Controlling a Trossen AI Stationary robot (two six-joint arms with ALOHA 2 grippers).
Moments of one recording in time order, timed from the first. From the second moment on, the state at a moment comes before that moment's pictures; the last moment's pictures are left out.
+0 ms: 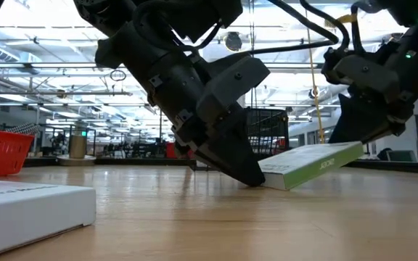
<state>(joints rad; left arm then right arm) -0.29 2.12 1.24 0.02 -0.20 -0.53 0.52 1.53 0.64 -0.21 0.59 1.14</state>
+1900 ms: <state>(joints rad) -0.29 2.13 1.24 0.04 -0.12 -0.53 0.56 1.52 0.65 0.08 0.61 0.92</state>
